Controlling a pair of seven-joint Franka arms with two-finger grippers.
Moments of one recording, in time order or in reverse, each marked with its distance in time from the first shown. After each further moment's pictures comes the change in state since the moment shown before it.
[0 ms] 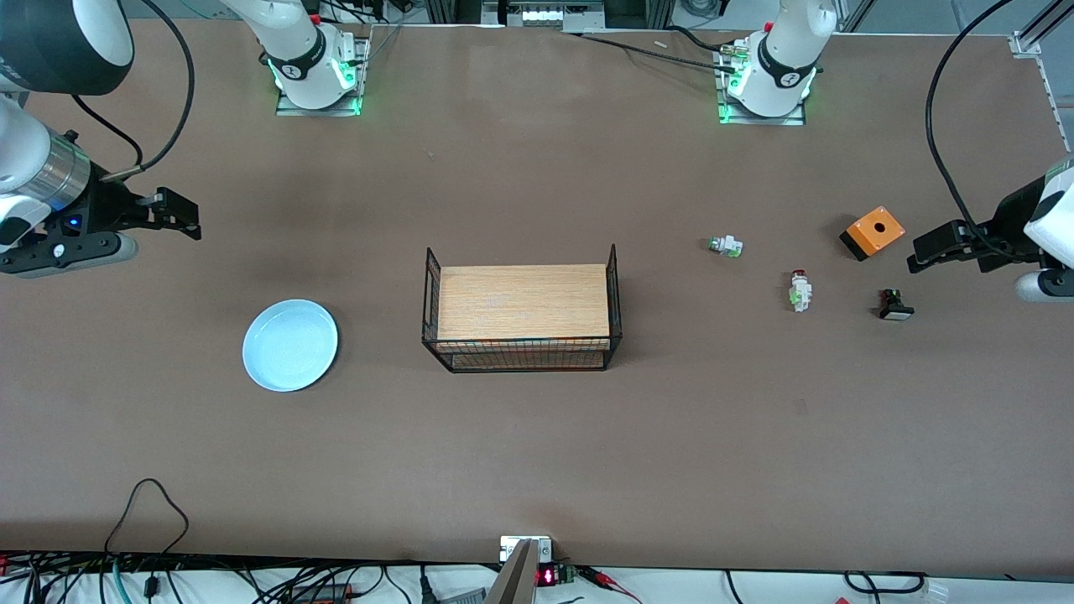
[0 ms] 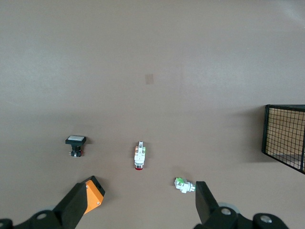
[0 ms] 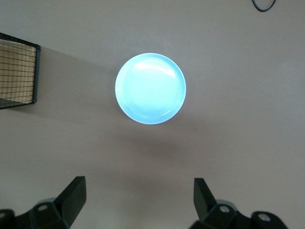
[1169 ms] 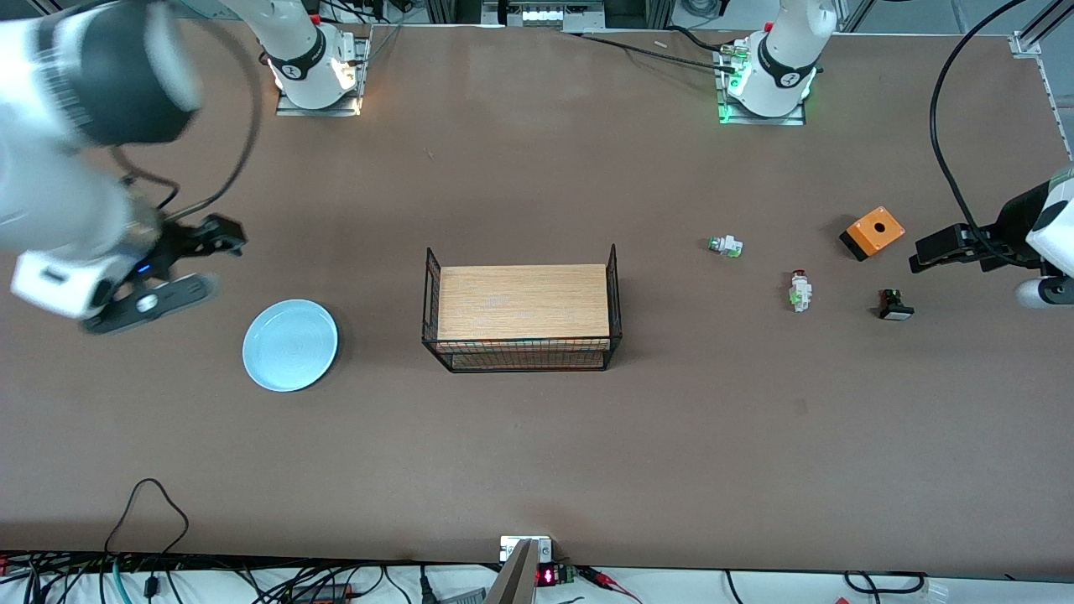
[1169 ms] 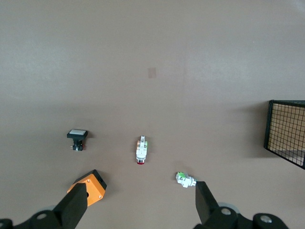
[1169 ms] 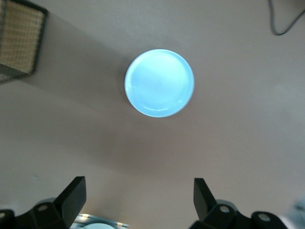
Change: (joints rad) left arm 0.001 0.040 0.009 0.053 0.000 -0.045 0.000; right arm 0.117 0.315 0.140 0.489 -0.253 -0.355 -0.004
